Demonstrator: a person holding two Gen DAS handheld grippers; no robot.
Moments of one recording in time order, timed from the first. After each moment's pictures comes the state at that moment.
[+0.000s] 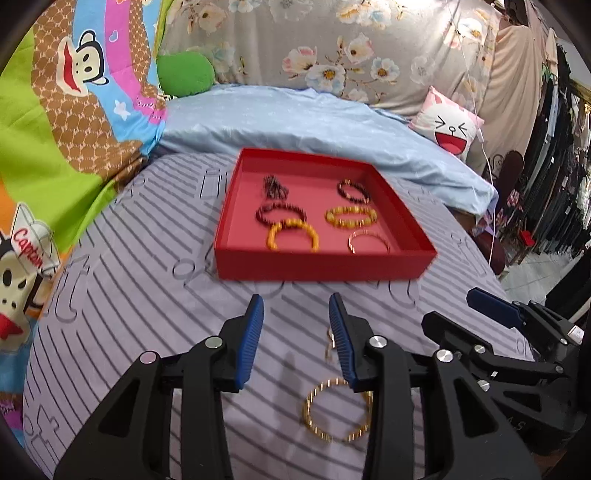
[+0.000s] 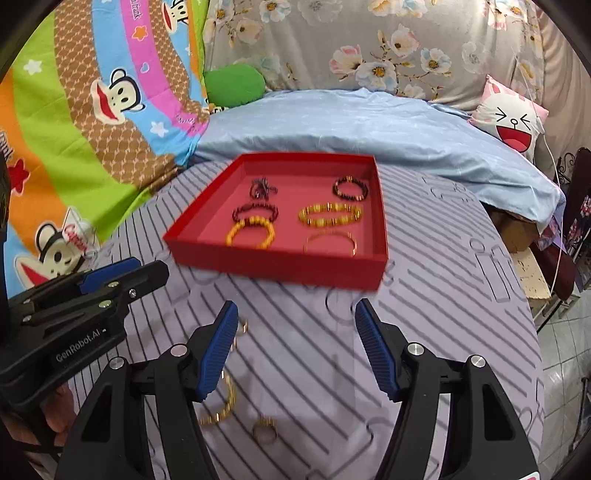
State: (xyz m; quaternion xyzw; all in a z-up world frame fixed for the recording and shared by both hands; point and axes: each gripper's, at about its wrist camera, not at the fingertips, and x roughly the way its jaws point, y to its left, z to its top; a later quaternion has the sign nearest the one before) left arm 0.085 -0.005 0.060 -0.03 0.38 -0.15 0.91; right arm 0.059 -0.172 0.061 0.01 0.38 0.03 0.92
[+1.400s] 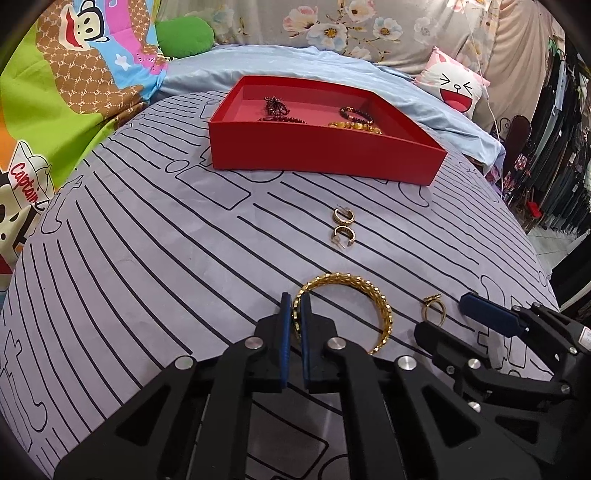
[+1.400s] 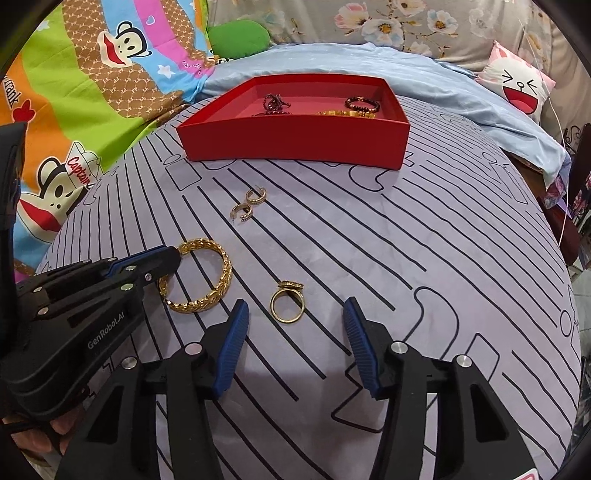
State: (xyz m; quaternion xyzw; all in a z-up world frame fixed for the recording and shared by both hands) left arm 0.044 -0.011 -0.004 -0.01 0.43 -0.14 0.89; right arm 0.011 -0.150 -0.004 0.01 0.45 0.04 0.89
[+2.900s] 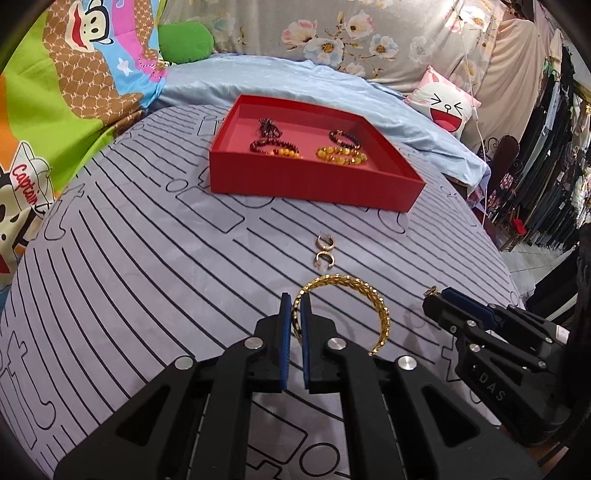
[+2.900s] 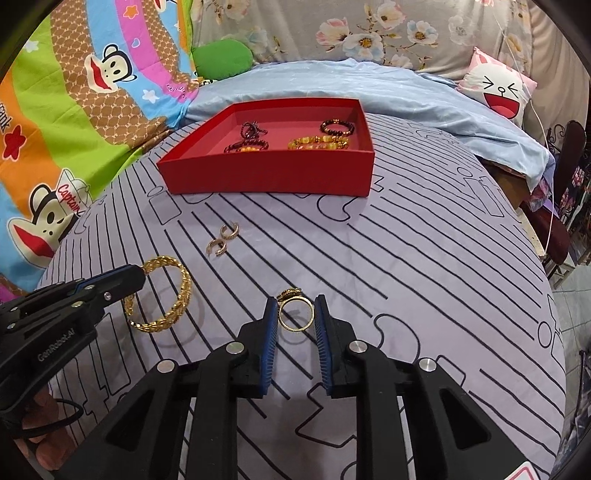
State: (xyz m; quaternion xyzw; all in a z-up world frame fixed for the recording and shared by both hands) left arm 0.039 -0.003 0.026 -0.05 0.42 -0.17 0.89; right arm 0.013 -0.172 0.015 0.03 0.42 0.01 0.91
